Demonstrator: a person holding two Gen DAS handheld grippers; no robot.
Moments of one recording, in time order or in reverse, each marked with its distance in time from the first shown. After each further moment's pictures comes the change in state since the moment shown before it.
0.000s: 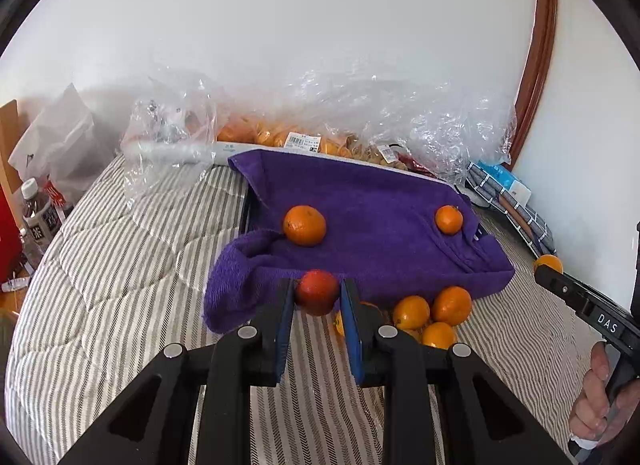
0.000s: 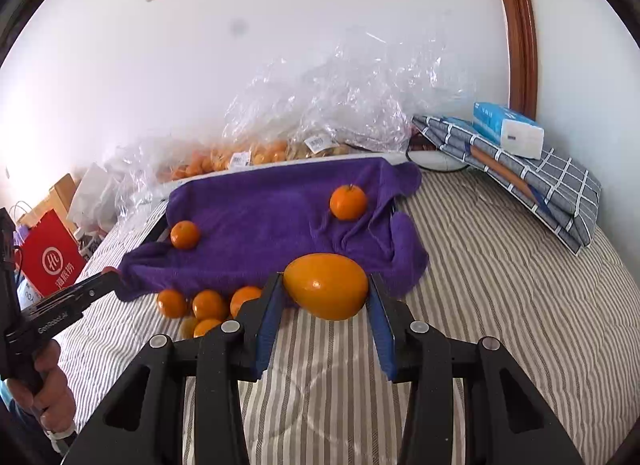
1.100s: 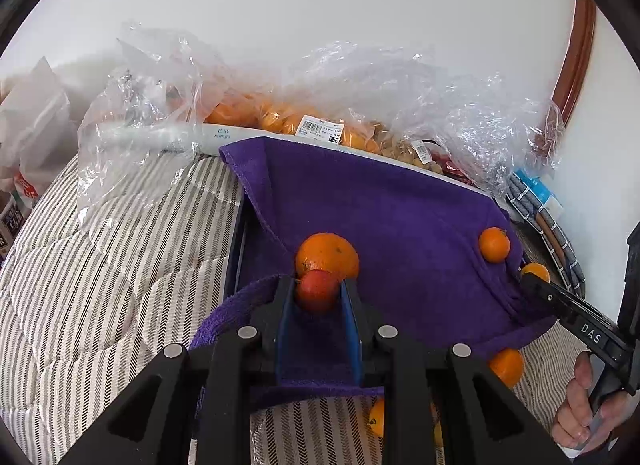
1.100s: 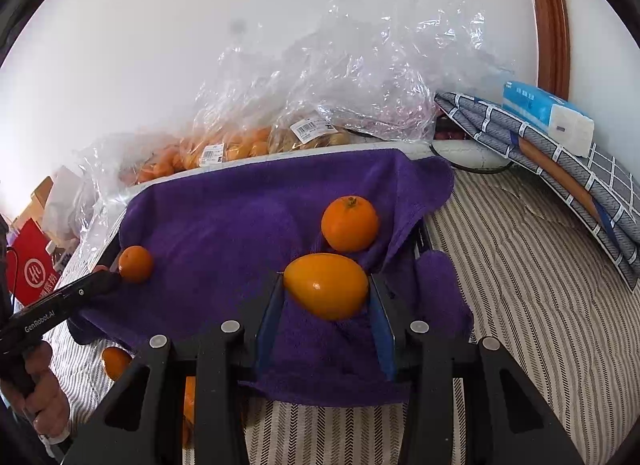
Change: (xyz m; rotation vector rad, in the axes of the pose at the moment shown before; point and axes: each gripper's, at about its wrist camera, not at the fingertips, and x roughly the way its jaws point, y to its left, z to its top) left arm 0.087 0.017 0.028 -0.064 0.071 -0.006; right arm 0.103 -0.007 0.032 0.013 0.064 0.009
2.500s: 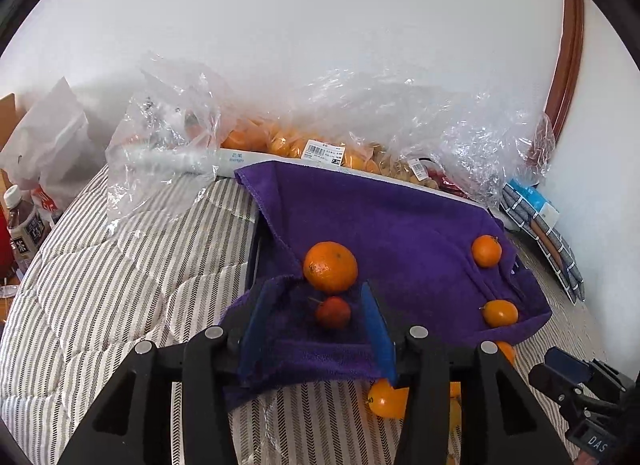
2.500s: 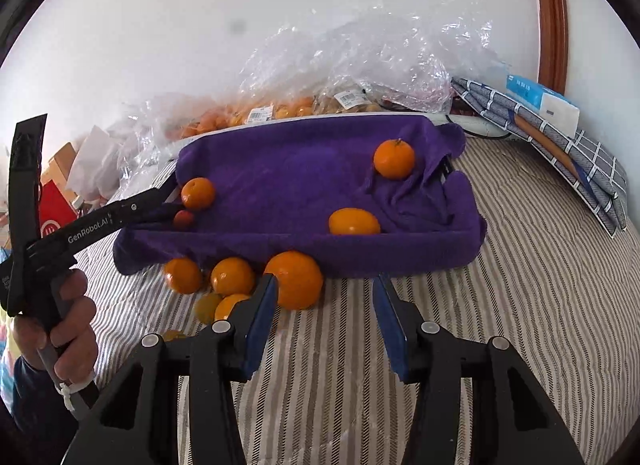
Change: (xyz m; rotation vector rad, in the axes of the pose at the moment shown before) left arm -0.036 0.002 -0.007 0.010 -0.081 0.018; right arm -0.062 0.048 -0.059 -0.058 0.052 0.008
